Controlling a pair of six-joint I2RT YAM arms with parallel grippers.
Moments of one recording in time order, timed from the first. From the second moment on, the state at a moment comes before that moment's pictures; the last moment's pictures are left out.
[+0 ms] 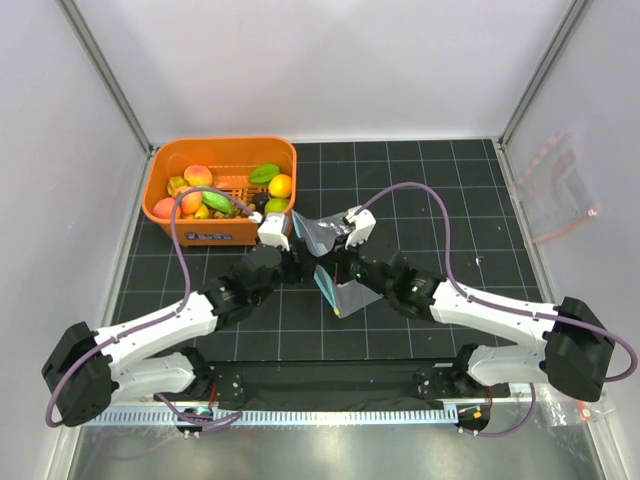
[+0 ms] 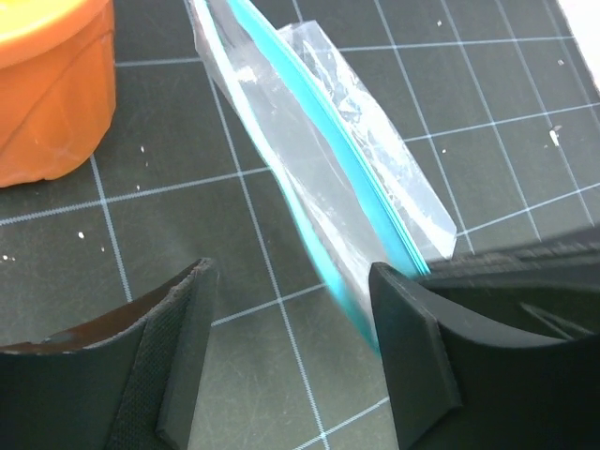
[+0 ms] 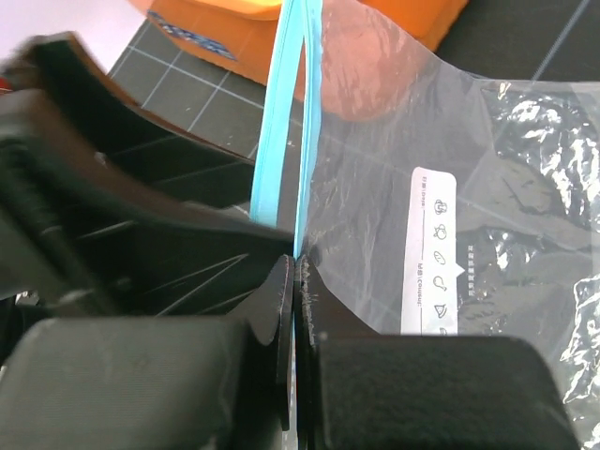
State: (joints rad) left arm -0.88 1.08 0.62 0.06 -0.35 -0.55; right arm 0.97 1.22 0.74 0.16 0.19 0.48
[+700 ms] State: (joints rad) left arm -0.87 1.10 0.62 0.06 -0.30 -0.52; right arm 1.02 1.33 0.86 -0.03 0.45 0.44
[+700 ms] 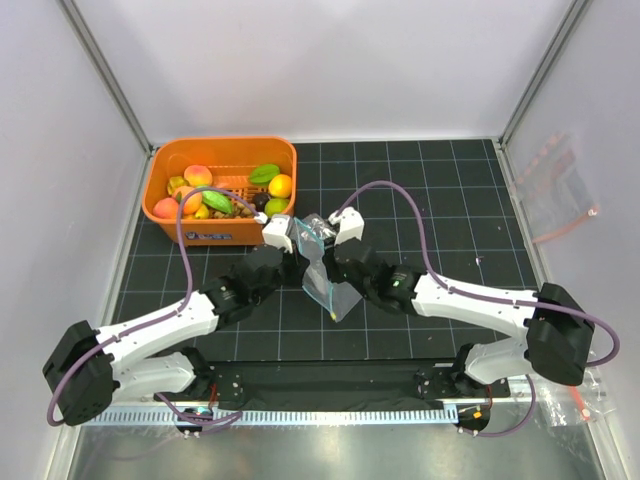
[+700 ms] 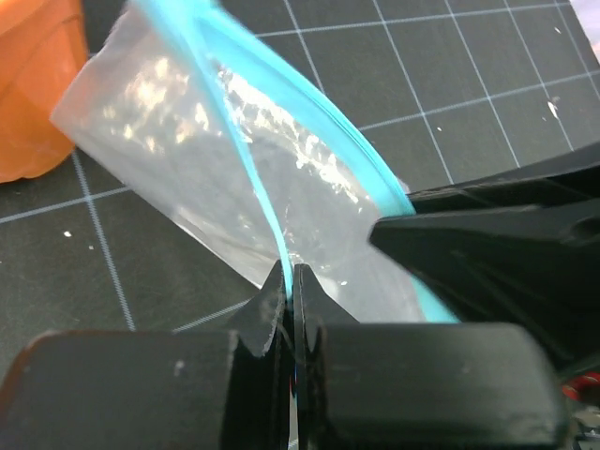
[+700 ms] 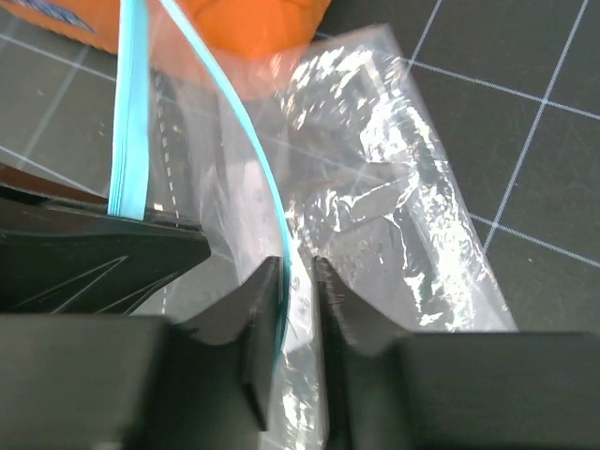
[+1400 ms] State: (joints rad) left arm -0.87 1.13 0.68 0.00 -0.31 -0.50; right arm 1.09 1.35 1.03 -0.28 0.77 0.38
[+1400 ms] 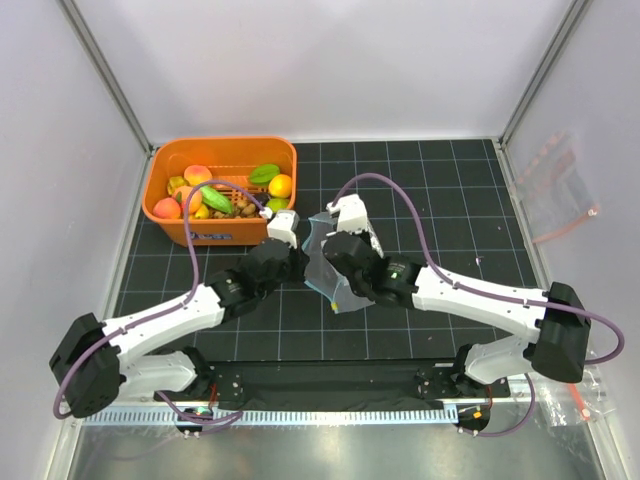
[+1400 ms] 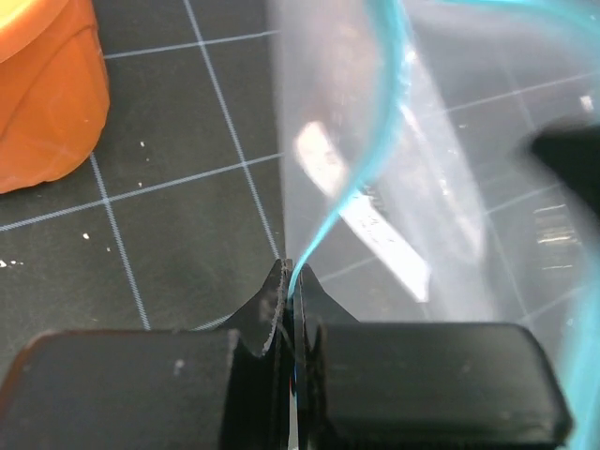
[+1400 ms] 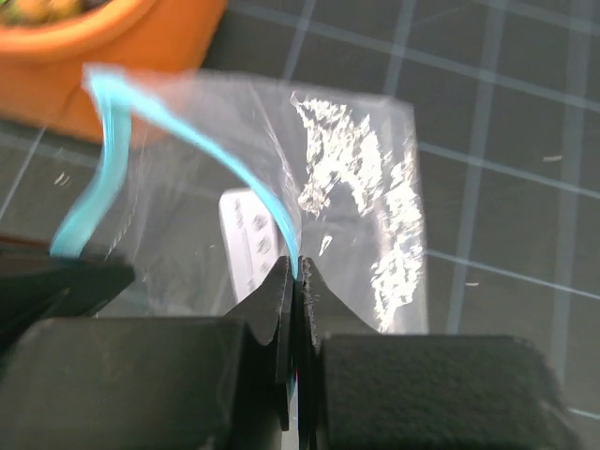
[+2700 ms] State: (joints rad) left arm -0.85 1.28 0.78 -0.15 -0.41 -0.52; right arm 1.09 1.48 1.19 -0.65 0.96 0.40
